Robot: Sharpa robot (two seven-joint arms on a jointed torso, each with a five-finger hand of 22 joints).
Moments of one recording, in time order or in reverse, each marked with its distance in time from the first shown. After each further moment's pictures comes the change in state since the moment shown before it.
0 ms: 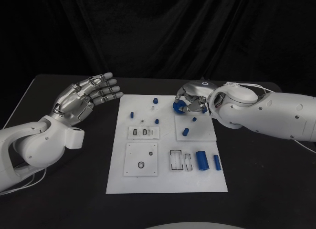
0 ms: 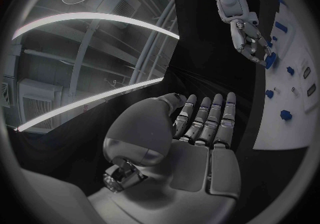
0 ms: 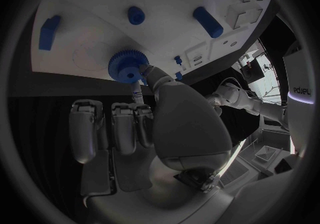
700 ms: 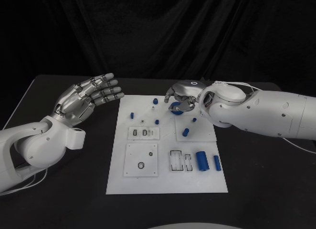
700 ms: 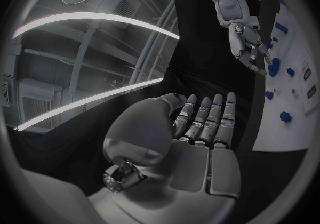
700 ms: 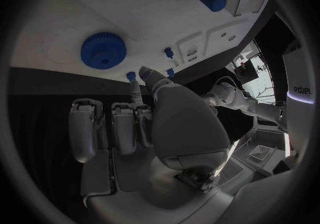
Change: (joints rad) left arm 0.000 0.009 0.000 -0.003 0.000 0.002 0.000; left_hand 0.000 0.000 0.000 0.000 0.000 0.000 0.000 0.000 0.000 0.000 0.000 0.000 0.000 0.000 0.000 0.000 0.000 0.000 0.000 0.000 0.000 -0.001; right arm 0.007 0.069 0.004 -0.021 -0.002 0.010 0.013; right_hand -0.022 -0.007 -0.013 0.014 -0.111 -0.127 0.013 -0.061 0.083 0.000 0.000 0.000 0.000 0.000 0.000 -0.012 0.000 0.000 0.000 0.000 -0.016 0.000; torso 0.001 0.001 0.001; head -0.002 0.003
